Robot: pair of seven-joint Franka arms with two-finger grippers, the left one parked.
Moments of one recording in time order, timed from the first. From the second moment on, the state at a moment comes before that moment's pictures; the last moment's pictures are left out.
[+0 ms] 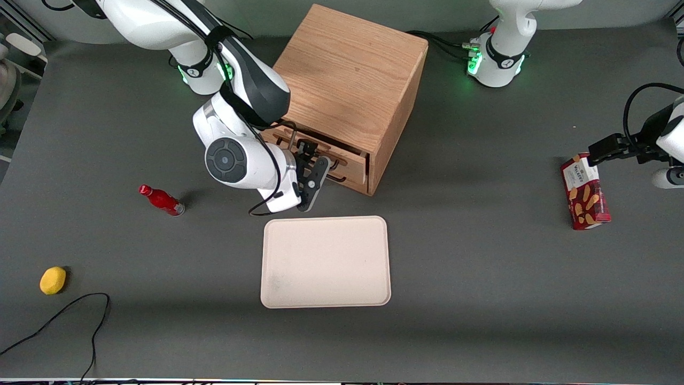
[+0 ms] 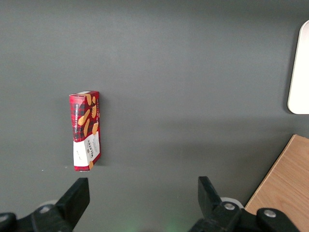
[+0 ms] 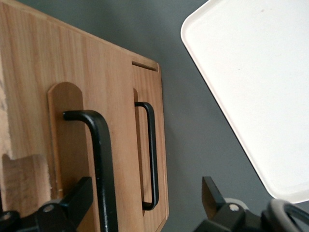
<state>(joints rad) 0.36 0.50 0.25 -1.47 0.25 1.79 -0.52</state>
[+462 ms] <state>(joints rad) 0.35 0.51 0.23 -1.47 0.25 1.81 -0.52</state>
